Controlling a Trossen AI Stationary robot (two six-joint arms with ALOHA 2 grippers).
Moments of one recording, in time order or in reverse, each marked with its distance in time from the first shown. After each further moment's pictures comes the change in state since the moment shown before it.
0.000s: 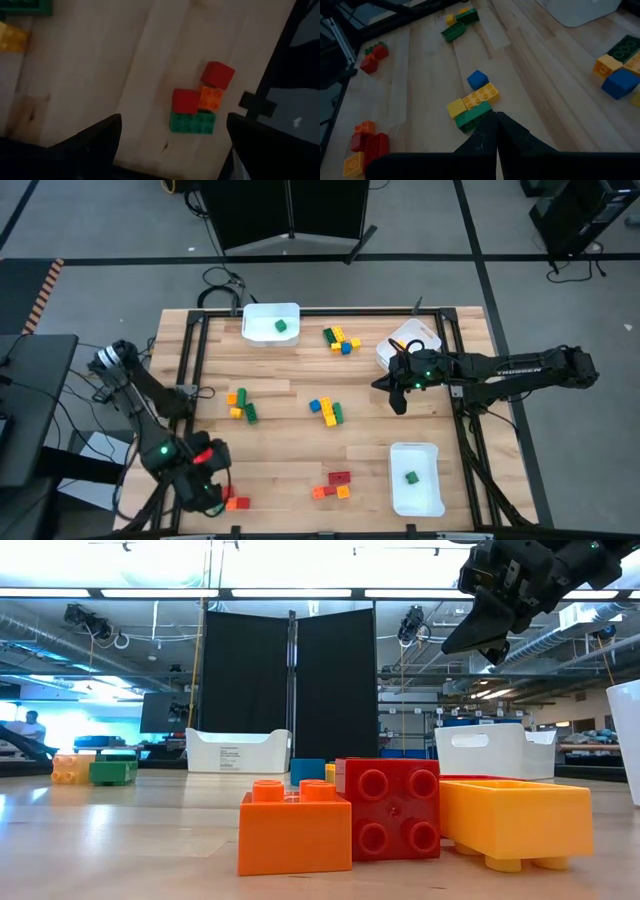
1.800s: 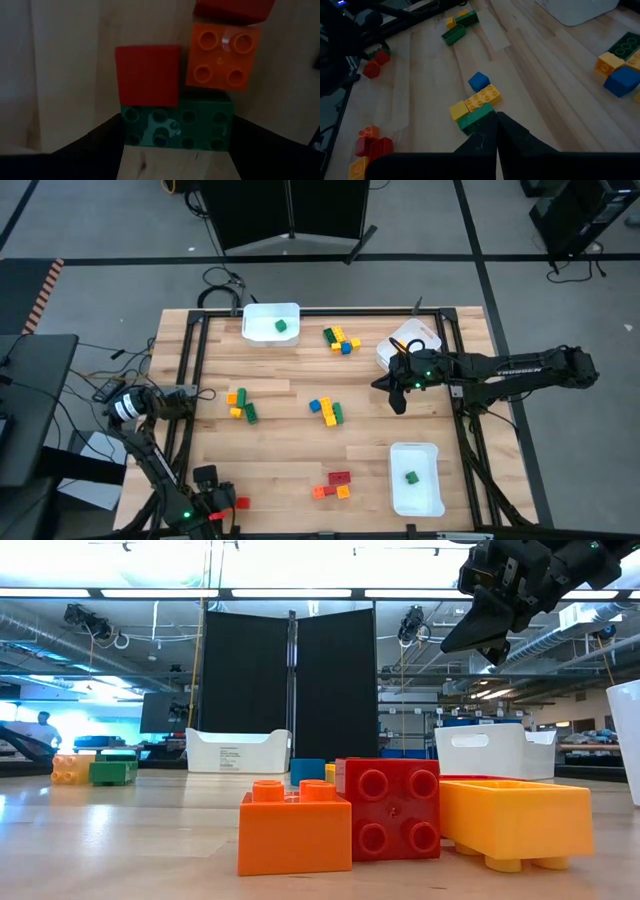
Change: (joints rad) left arm -0.161 0.468 0.003 0.204 0.077 0.001; right arm 0.000 0.000 0.000 0.007 0.000 0.033
